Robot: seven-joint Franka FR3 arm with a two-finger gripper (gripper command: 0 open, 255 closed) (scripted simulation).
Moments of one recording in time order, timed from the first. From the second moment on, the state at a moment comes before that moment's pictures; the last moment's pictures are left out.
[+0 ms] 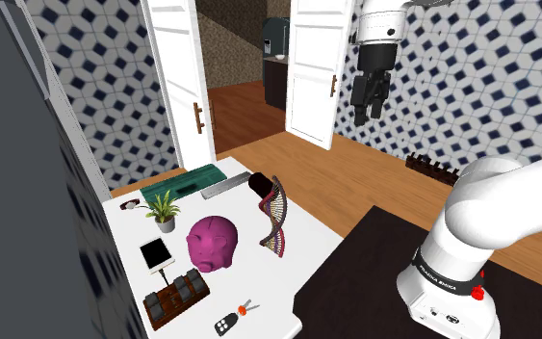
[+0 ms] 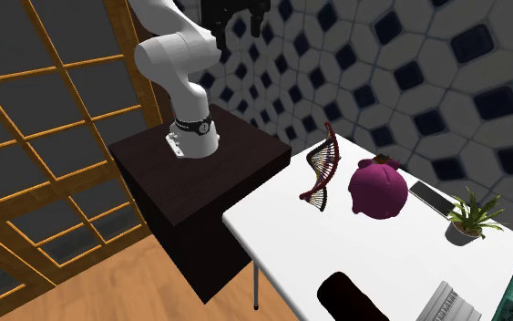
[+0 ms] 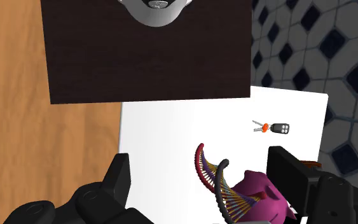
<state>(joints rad) -0.02 -0.82 -0.05 -2.40 0.06 1.44 -0.06</state>
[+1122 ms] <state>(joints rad) 0.03 -0.56 0.14 -2.57 0.34 1.98 0.21</state>
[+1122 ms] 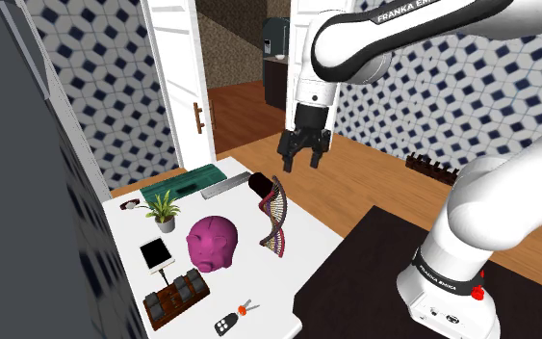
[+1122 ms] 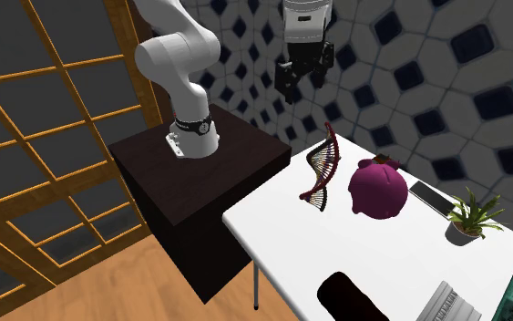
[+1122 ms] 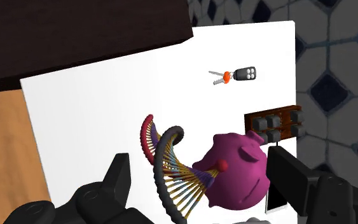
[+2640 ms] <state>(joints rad) 0.07 -0.28 0.22 -2.58 0.47 2.34 0.27</state>
